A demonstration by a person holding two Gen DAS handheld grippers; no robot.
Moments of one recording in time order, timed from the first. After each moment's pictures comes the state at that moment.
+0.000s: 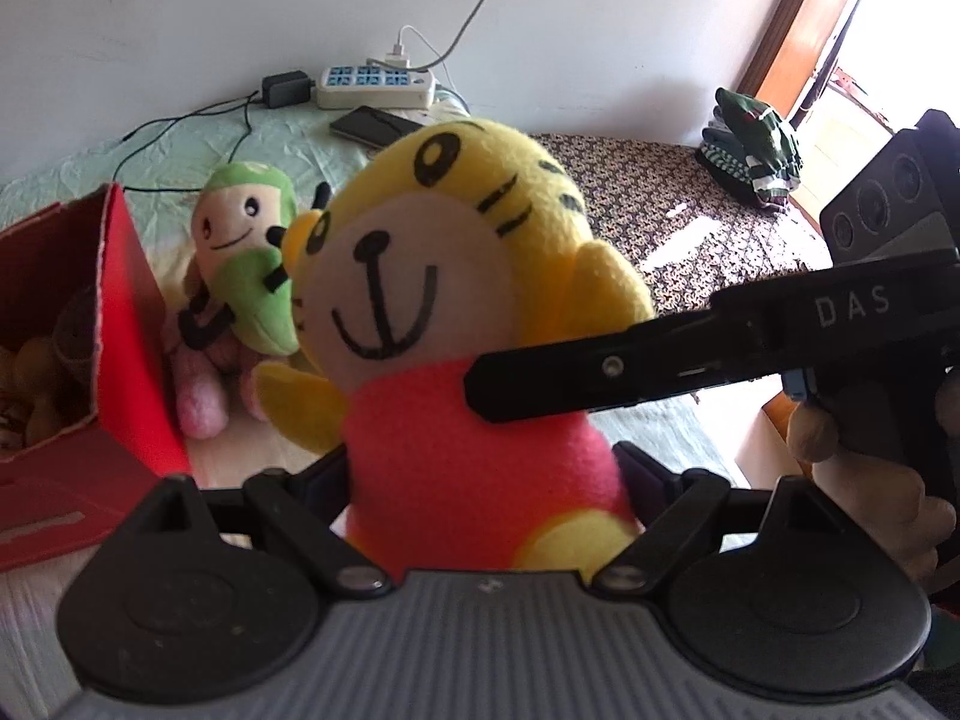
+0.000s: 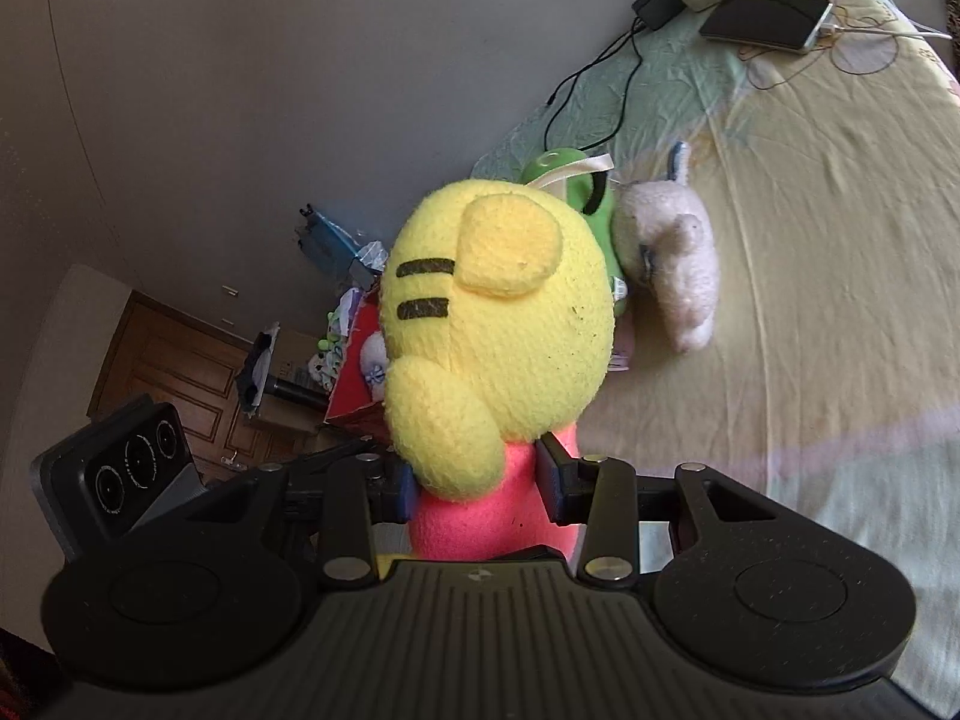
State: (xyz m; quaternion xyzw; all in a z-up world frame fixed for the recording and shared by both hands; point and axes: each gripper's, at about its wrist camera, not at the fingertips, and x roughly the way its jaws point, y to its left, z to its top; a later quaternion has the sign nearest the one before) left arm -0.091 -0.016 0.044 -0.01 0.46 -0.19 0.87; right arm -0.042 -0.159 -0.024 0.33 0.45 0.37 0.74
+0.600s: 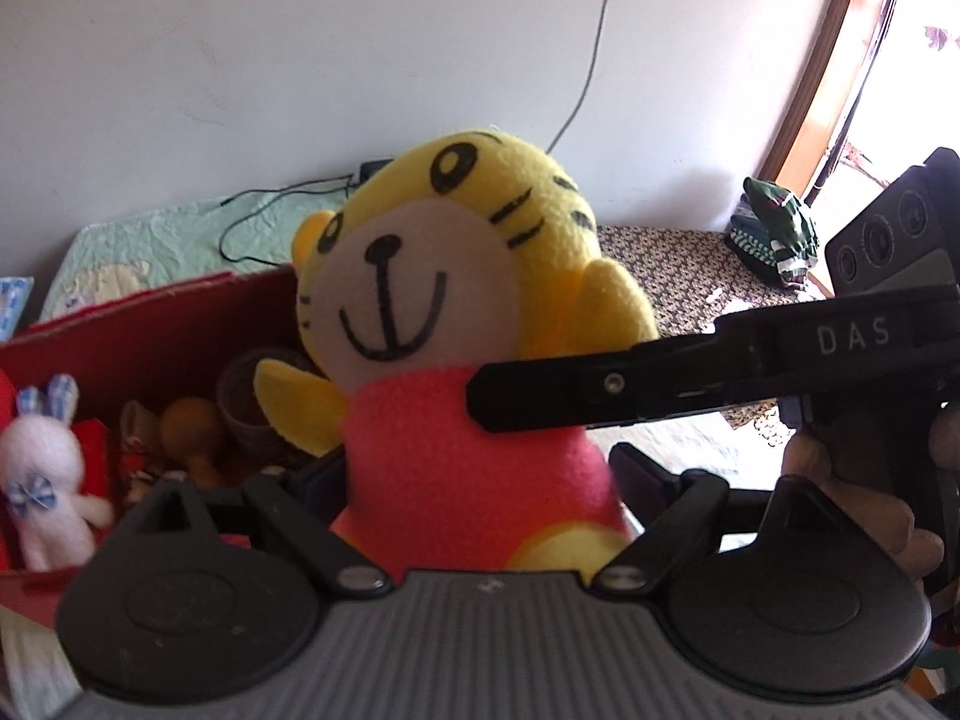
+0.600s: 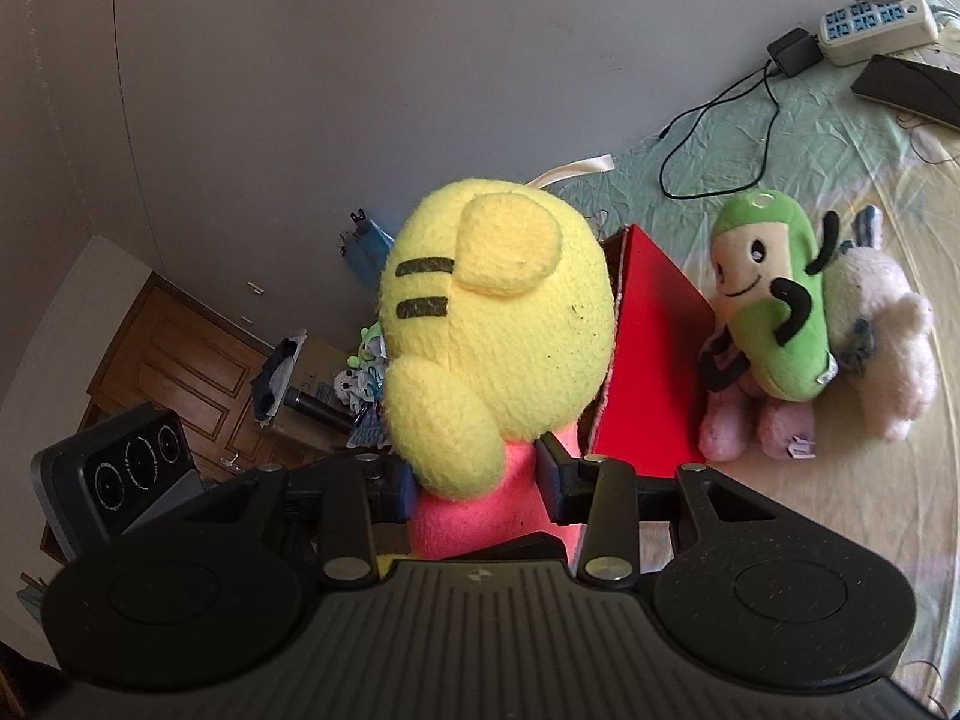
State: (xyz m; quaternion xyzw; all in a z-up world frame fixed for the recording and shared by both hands) left arm -0.092 0.116 0.091 -0.03 0.39 -0.18 0.90; right arm -0.031 -0.042 0.028 0.30 0.39 0.39 0.78
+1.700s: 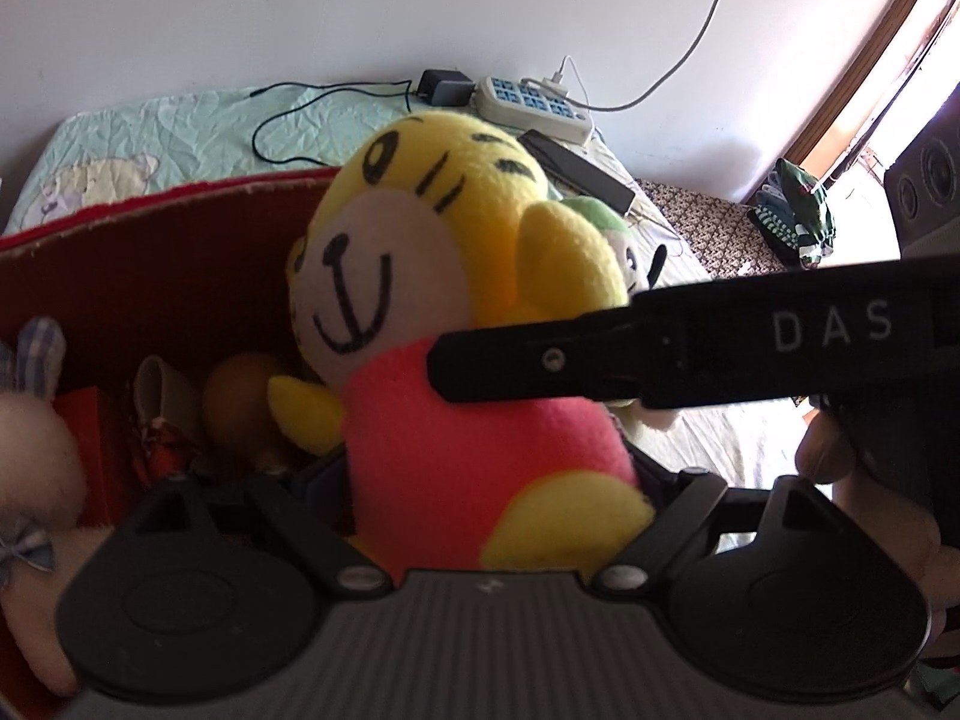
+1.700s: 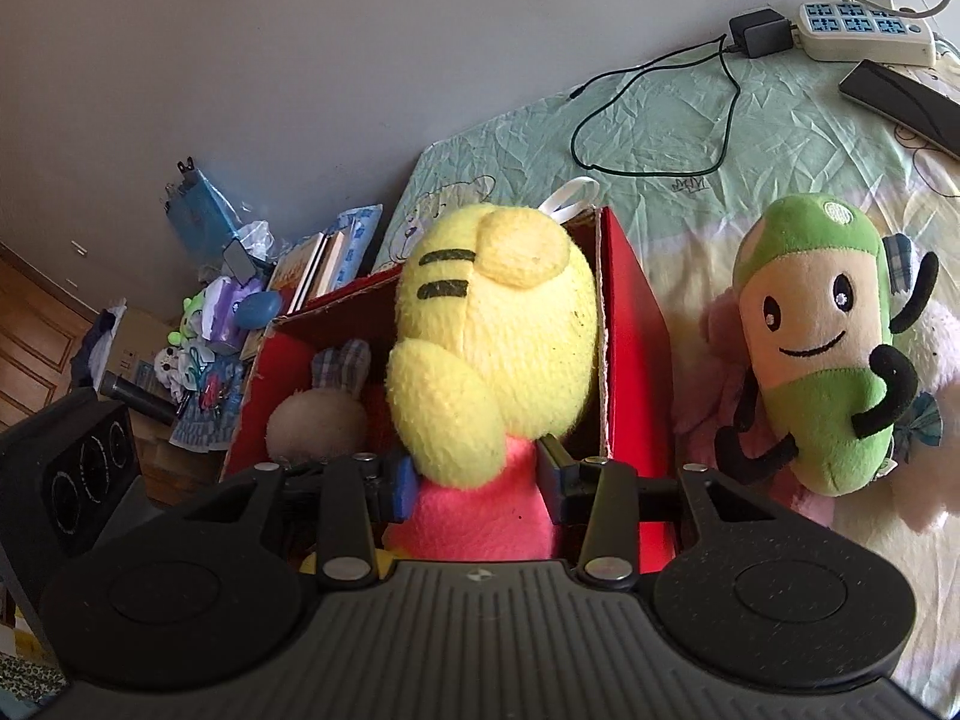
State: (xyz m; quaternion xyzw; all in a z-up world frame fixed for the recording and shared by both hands) left arm -0.001 0.213 0.008 -0.08 0.46 -0.20 0.86; right arm 0.035 0.060 -0.006 0.19 0.47 0.26 0.82
